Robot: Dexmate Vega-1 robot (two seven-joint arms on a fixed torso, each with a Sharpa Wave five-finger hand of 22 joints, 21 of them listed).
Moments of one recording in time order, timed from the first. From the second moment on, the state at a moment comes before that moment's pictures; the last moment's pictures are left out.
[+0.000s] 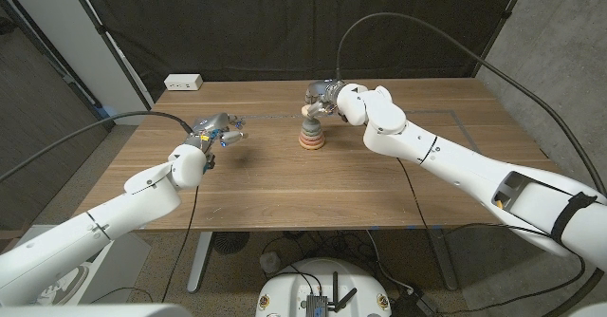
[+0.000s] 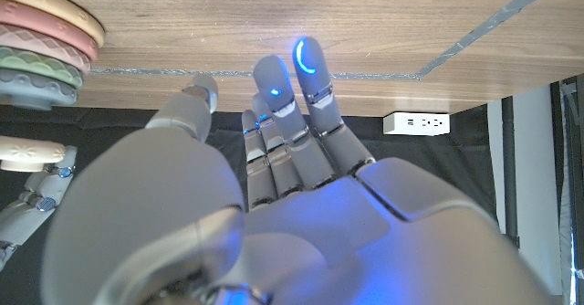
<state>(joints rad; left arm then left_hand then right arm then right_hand) 1.02 0.99 0.44 -2.00 0.18 0.51 0.29 0.84 0.04 0.47 -0.17 0.25 0.56 0.02 0.21 0.26 0.64 -0.12 0.22 0.54 1.01 -0.16 1.38 0.54 0.73 -0.07 1.54 0.23 -0.33 -0.50 -1.02 -1.79 -0.79 -0.57 0.52 0.92 0.04 0.55 -0.19 0.29 0.62 -0.01 0.33 0.29 0.74 -0.03 0.20 0.71 1.20 -0.22 1.46 1.22 1.11 -0.20 1.52 0.23</state>
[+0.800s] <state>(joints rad) 1.03 0.99 0.43 -1.99 0.17 0.50 0.30 0.84 0.04 0.48 -0.17 0.25 0.56 0.02 0.21 0.26 0.64 -0.12 0.22 0.54 1.01 -0.16 1.38 0.54 0.73 -0.07 1.54 0.23 -0.30 -0.48 -1.06 -1.72 -0.78 -0.58 0.54 0.92 0.04 0.55 -0.19 0.30 0.62 -0.01 0.33 0.29 0.74 -0.03 0.20 0.71 1.20 -0.22 1.46 1.22 1.11 -0.20 1.52 0.23</state>
